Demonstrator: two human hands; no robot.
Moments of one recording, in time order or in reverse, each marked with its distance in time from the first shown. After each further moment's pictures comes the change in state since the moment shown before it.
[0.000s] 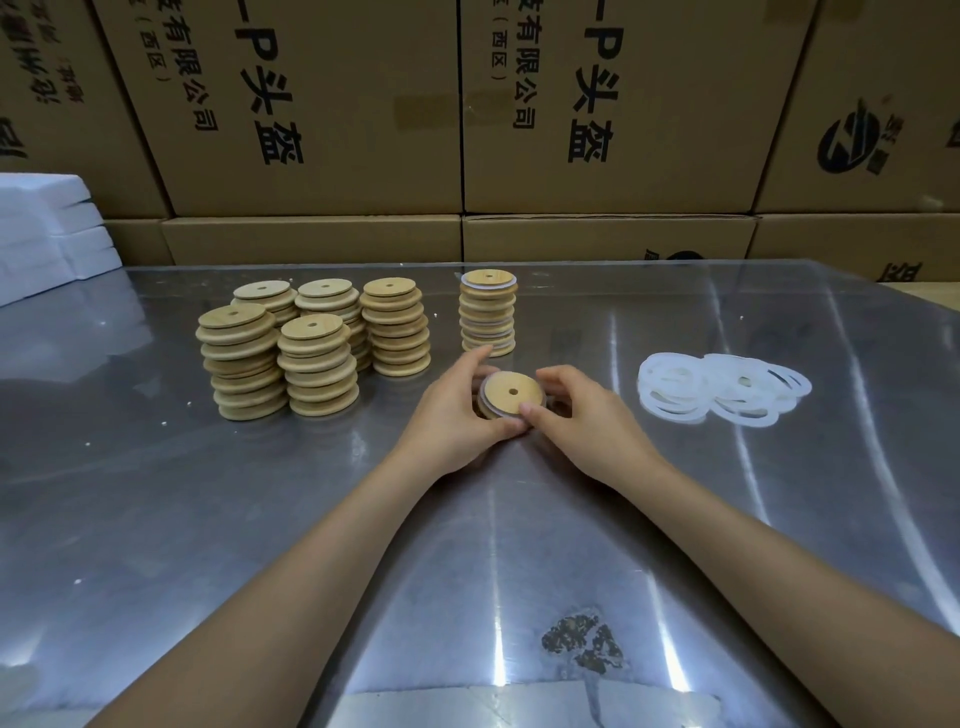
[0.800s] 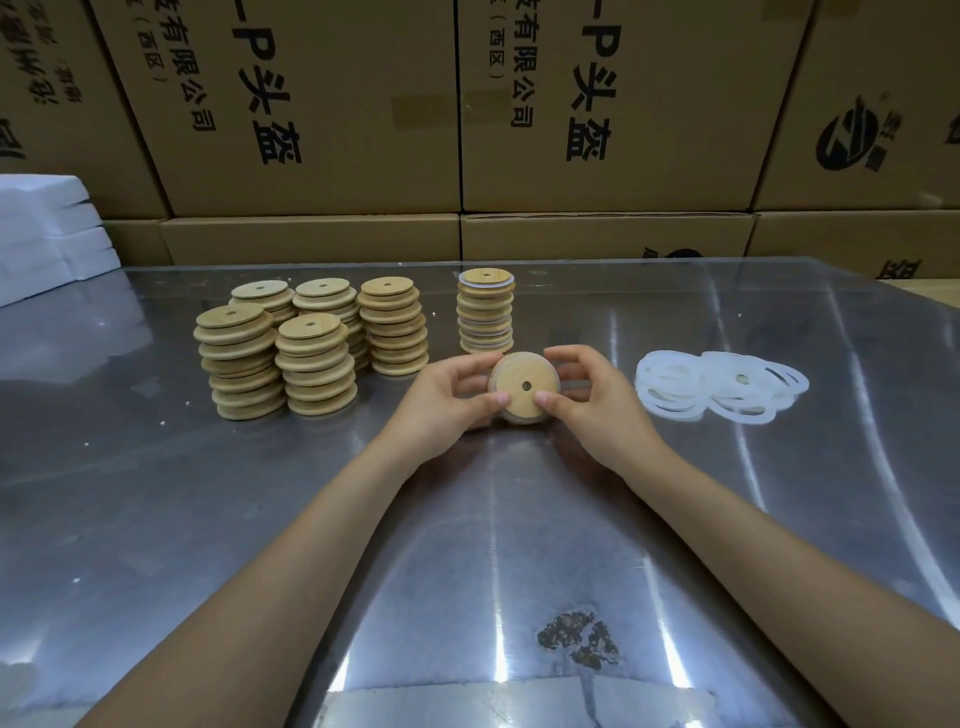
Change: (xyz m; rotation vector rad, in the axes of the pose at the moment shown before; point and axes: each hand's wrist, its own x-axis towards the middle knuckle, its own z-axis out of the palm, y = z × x) left_hand 0.001 0.006 -0.007 -0.448 -0.089 -0.068; right_hand 0.005 0.001 -0.004 0.361 0.113 -0.030
